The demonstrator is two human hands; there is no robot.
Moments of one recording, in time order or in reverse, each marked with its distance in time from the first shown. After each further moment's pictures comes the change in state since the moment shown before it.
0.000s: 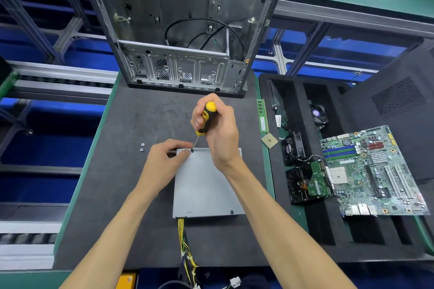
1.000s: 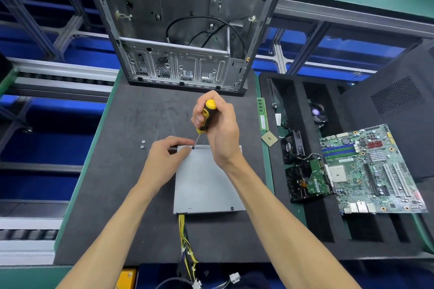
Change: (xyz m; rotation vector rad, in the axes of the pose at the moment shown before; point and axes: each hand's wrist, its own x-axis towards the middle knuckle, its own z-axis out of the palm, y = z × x) left_hand -0.001 0.001 0.001 -0.002 0.001 -0.013; right_hand -0.002 -0.002 0.001 -0.019 -0.025 -0.001
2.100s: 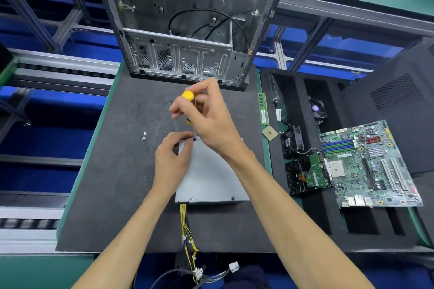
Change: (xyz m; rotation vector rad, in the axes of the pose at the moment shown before) left_hand -0.018 -0.017 0.028 -0.066 0.225 0.143; right_hand -0.007 -0.012 0.016 -0.346 -0.070 -0.004
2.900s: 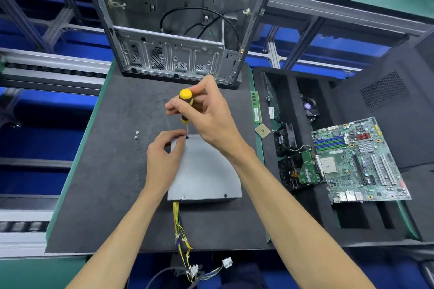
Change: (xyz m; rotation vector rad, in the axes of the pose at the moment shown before) left_hand 0.001 -0.003 0.001 -0.011 0.025 0.023; right_hand -0.005 -0.007 -0.014 -0.027 -0.028 -0.022
